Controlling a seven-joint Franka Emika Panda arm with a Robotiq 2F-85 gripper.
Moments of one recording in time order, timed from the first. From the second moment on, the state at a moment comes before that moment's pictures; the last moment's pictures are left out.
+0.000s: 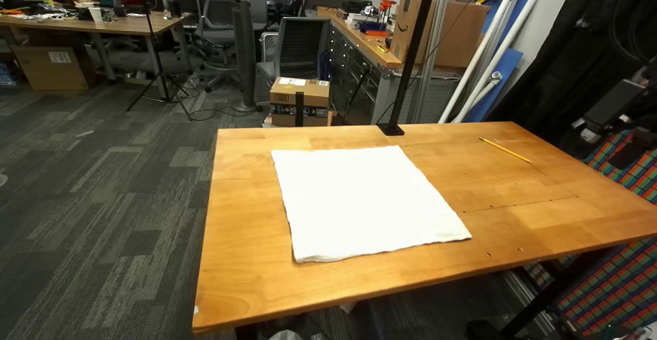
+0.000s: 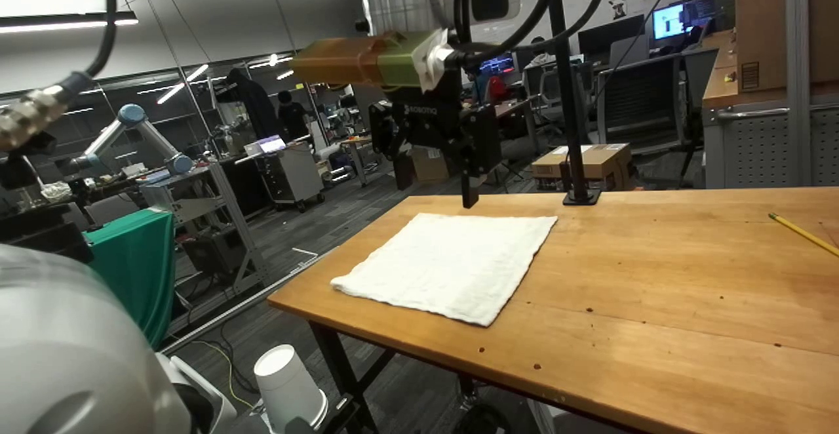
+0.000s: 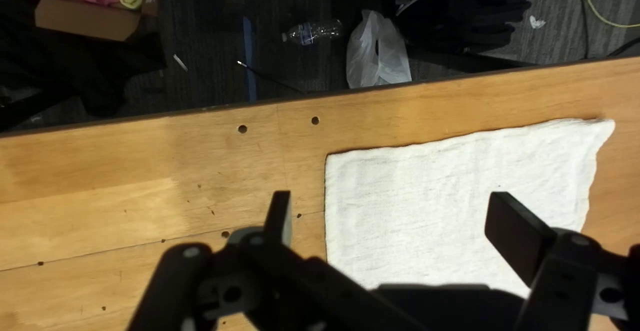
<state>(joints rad) -0.03 -0.74 -0.22 -2.69 0.05 1.97 -0.19</state>
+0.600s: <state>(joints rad) 0.00 -0.46 -0.09 -2.63 0.06 2.35 -0.13</state>
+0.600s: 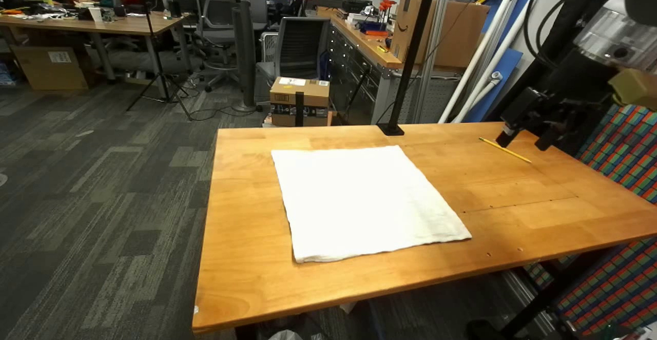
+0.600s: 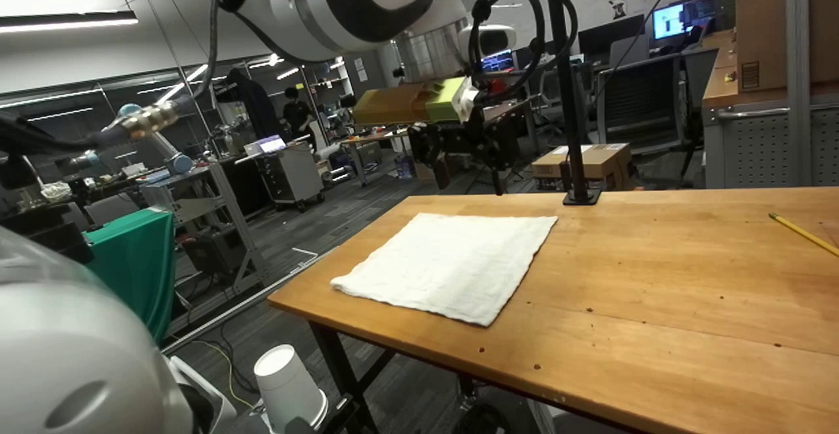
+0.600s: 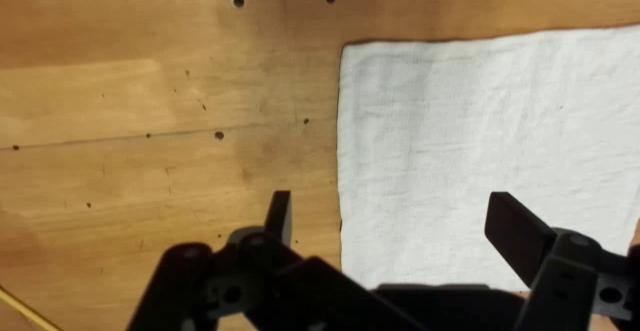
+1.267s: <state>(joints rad) -0.02 -0.19 -0.04 -2.51 0.02 2.43 0.00</state>
